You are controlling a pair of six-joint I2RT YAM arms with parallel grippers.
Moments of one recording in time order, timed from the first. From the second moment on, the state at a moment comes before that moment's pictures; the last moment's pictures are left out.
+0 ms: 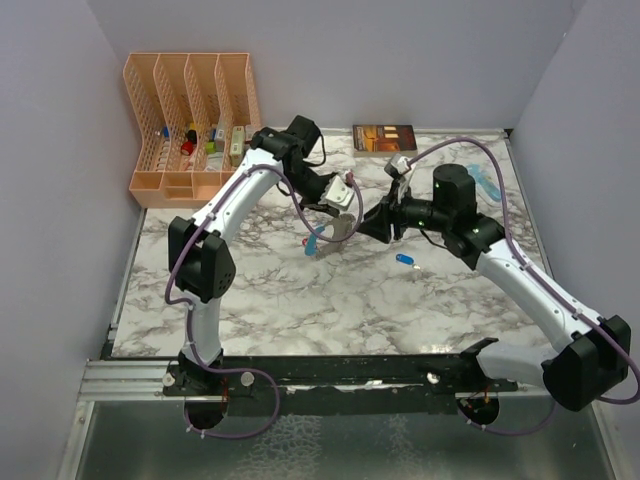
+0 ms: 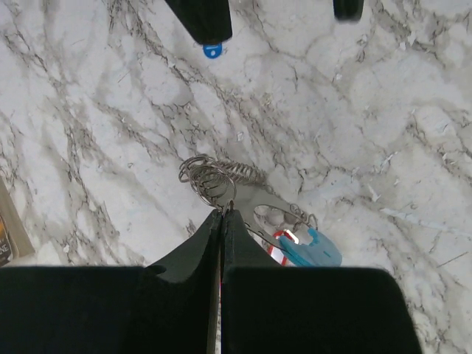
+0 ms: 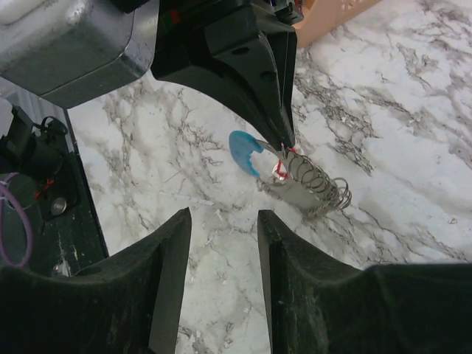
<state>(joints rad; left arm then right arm) -0.50 1.98 1.99 -1.31 0.84 1.54 0.47 1.21 1.01 -0.18 -0.66 0.01</state>
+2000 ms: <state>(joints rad) -0.52 1.93 2.18 -1.20 1.13 0.93 0.48 1.01 0.84 0.13 -0.62 -0.02</state>
